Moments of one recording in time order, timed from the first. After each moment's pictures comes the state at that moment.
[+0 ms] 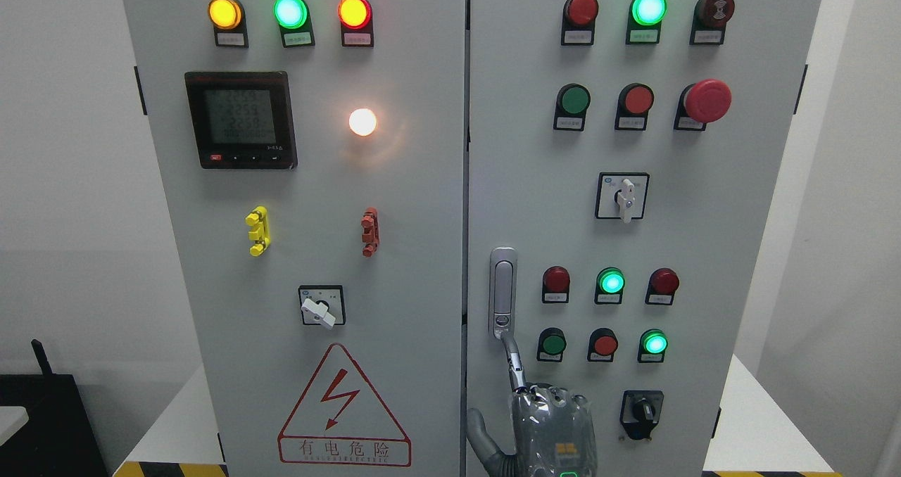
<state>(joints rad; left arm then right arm) 0.06 -0.08 0.00 0.00 0.11 -0.13 -0.07 -0.32 0.14 0.36 -1.55 1.38 0.22 -0.33</state>
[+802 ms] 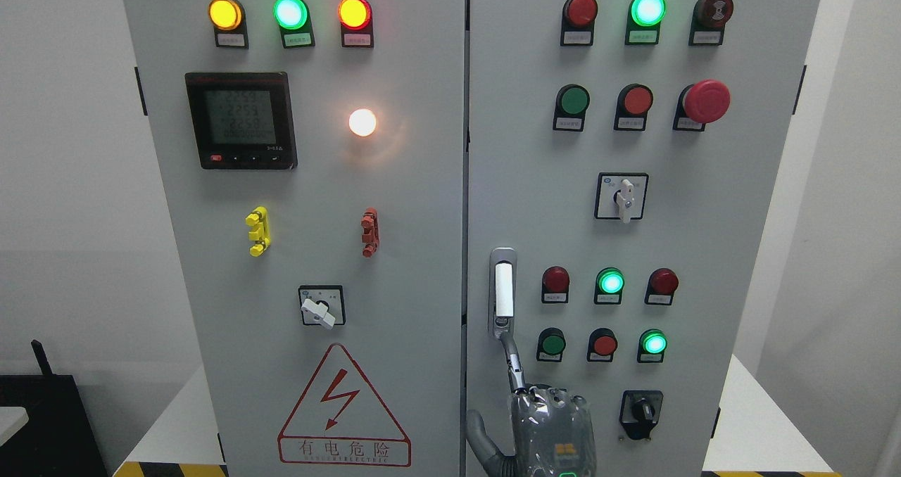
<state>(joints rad) 0.06 -0.08 0.00 0.00 0.11 -0.13 -0.07 -0.32 0.14 0.36 -1.55 1.38 0.22 -0.32</state>
